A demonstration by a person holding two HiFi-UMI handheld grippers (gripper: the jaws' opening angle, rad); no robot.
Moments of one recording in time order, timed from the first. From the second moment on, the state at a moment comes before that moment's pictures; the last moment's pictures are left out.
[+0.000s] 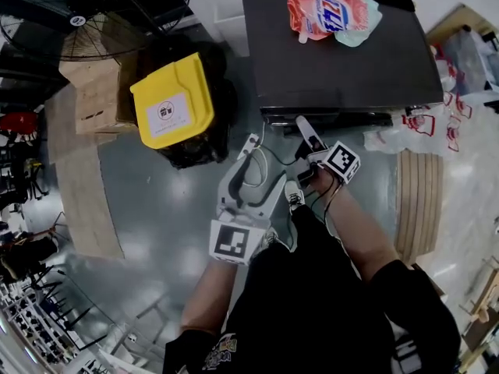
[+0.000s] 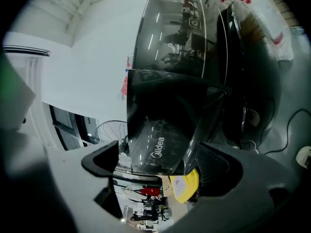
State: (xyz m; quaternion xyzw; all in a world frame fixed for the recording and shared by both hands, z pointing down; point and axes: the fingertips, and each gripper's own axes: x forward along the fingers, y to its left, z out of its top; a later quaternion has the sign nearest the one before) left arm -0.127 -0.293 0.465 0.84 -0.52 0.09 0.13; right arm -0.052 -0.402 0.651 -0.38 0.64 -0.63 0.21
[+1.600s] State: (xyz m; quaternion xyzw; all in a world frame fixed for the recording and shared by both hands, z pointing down) left arm -0.118 -0.242 0.476 0.86 -0.48 0.08 0.15; right arm -0.033 -0.353 0.662 -0.41 0.64 -0.61 0.24
